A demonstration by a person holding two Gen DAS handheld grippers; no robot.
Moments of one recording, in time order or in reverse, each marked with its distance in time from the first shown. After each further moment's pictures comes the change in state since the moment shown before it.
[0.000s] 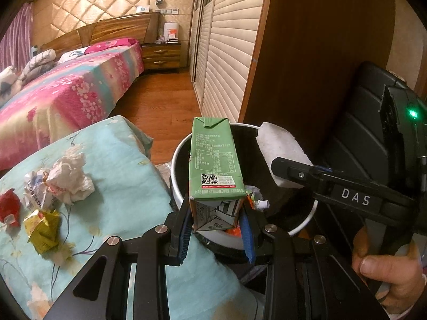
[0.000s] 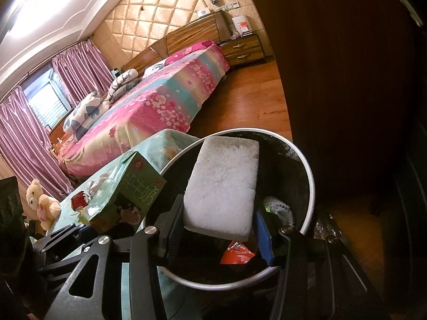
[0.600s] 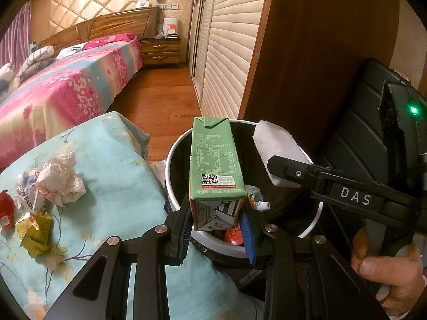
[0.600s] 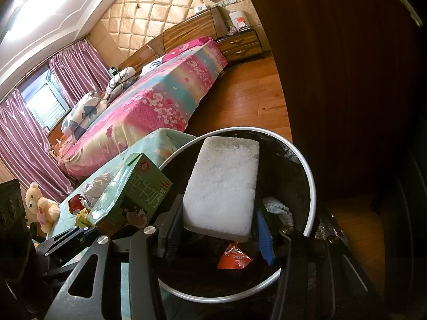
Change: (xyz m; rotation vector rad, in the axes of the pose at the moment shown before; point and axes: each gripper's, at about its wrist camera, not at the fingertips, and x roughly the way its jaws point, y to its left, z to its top) left arm 0.012 -0.003 0.007 -0.012 0.020 -0.008; right arm 0.010 -0.006 0.014 0.017 0.026 0.002
